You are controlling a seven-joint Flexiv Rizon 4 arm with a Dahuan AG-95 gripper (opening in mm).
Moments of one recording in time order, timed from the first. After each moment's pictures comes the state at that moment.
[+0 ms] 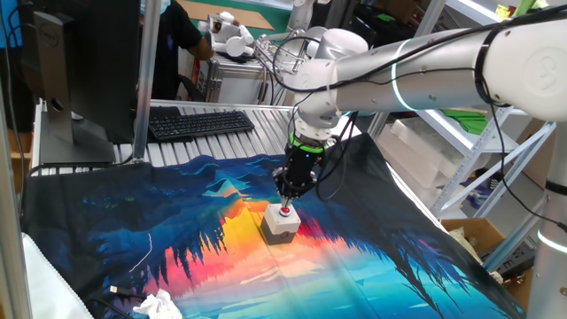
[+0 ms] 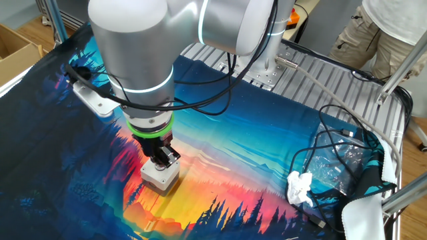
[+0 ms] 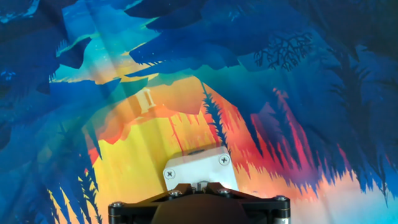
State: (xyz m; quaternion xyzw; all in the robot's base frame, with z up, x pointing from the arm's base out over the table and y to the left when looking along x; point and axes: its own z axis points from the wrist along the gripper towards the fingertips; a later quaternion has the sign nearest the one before) arm 0.632 -0.007 0.102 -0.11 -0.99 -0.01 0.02
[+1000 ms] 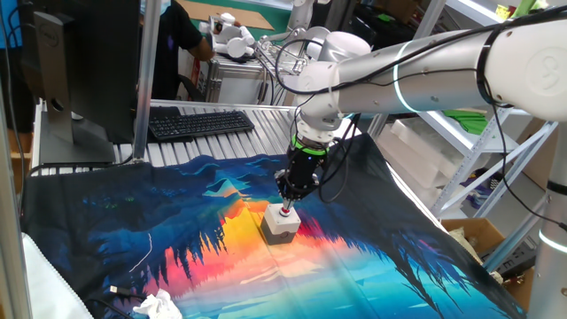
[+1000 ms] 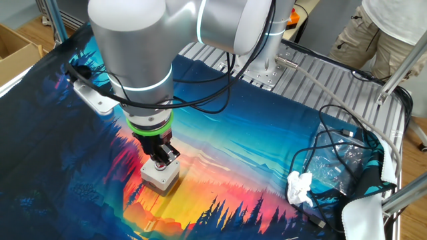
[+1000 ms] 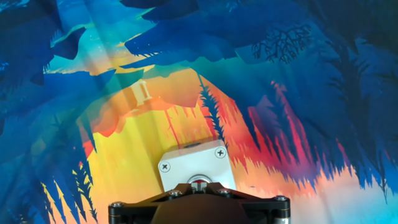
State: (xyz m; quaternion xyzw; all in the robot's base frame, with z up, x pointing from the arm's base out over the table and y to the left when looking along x) arm 0.625 -0.009 0.099 -0.11 -0.99 -0.01 0.03
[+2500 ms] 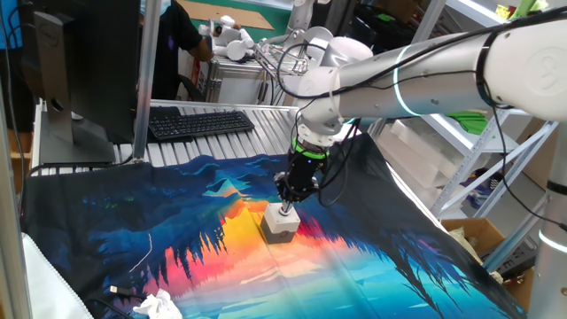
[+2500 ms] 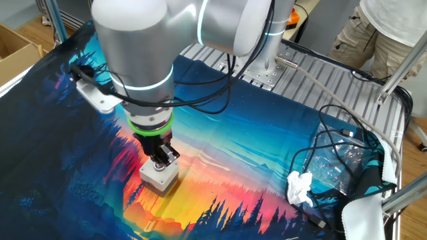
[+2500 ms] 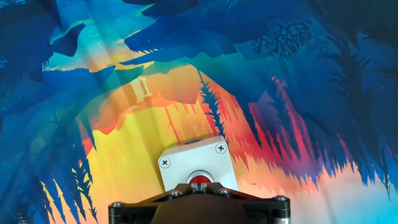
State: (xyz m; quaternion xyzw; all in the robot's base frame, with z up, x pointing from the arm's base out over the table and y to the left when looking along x) arm 0.621 -0.013 0.101 -0.12 -0.99 -0.02 0.03
